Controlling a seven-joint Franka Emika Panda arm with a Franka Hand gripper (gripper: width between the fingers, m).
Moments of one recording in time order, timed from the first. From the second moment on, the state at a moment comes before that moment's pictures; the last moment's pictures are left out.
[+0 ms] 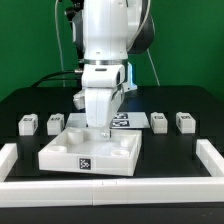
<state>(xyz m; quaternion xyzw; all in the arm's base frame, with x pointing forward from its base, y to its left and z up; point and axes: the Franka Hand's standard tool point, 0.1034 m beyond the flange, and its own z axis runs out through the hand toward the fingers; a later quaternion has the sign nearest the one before) 0.437 -0.025 0.009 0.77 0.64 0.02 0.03</state>
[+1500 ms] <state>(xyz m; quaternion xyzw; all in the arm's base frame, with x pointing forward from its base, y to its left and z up) 0.495 0.073 0.009 0.70 0.72 0.00 0.04</state>
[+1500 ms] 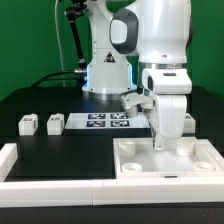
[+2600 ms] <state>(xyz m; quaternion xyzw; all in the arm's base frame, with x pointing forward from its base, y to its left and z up) 0.495 0.072 0.008 0.70 0.71 -0.01 0.03</state>
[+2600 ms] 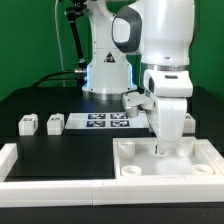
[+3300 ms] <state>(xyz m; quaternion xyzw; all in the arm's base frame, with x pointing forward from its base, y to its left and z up) 0.489 0.079 0.026 0.73 0.69 0.00 0.04</state>
